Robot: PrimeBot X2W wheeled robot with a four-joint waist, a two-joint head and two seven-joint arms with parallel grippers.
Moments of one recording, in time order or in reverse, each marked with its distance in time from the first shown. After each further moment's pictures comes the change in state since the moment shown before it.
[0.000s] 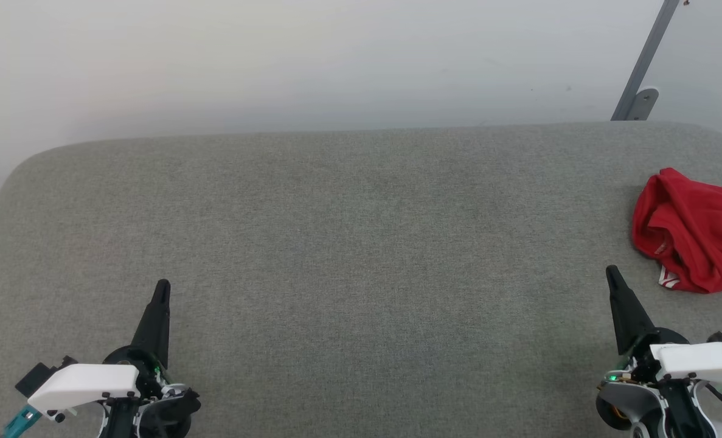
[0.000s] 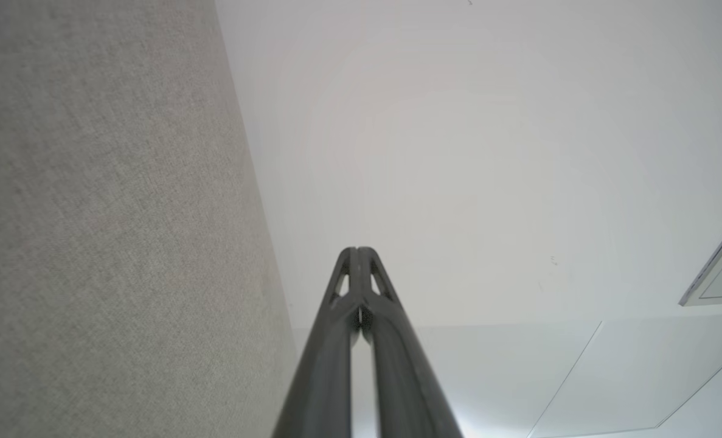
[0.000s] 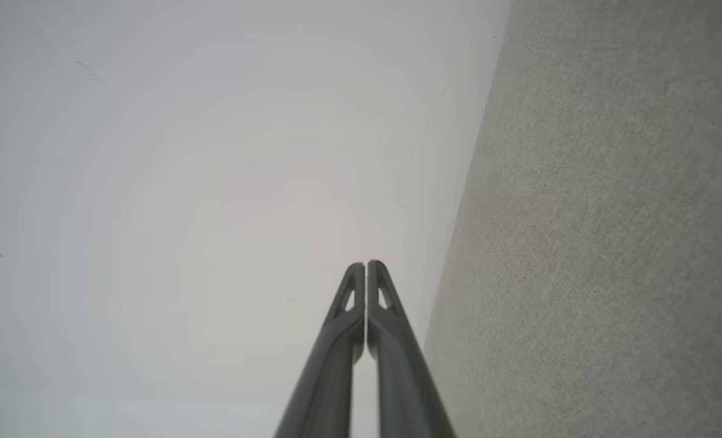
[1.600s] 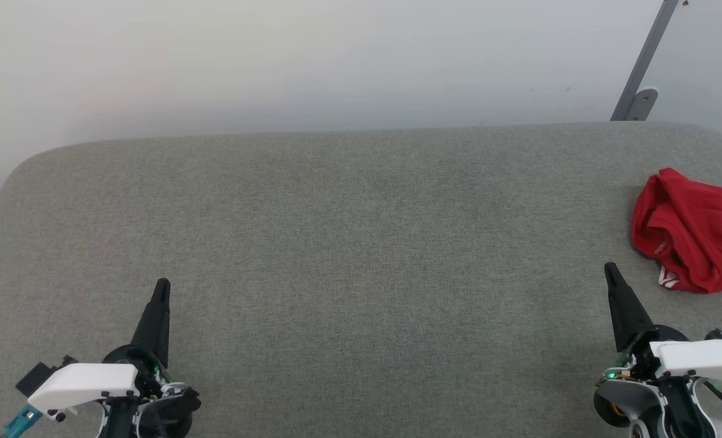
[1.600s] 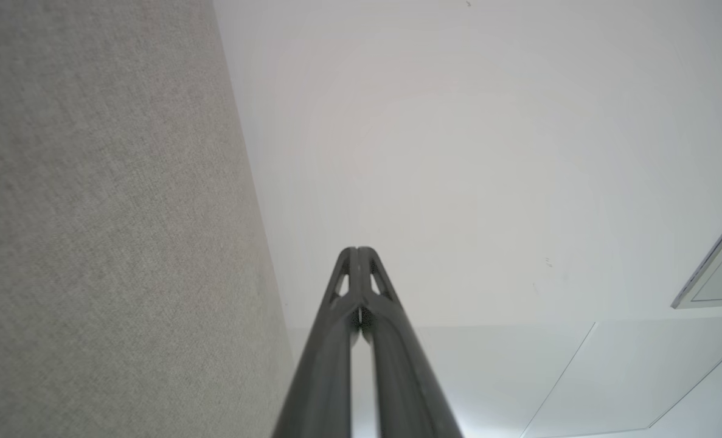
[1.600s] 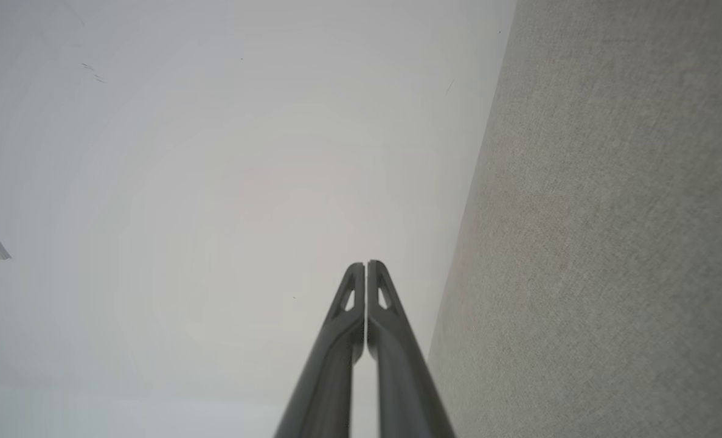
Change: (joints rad) left arm -0.004 -0.004 0.005 0.002 -0.013 0.000 0.008; right arm -0.008 0.003 0.001 0.001 0.016 0.000 0.006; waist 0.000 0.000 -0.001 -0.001
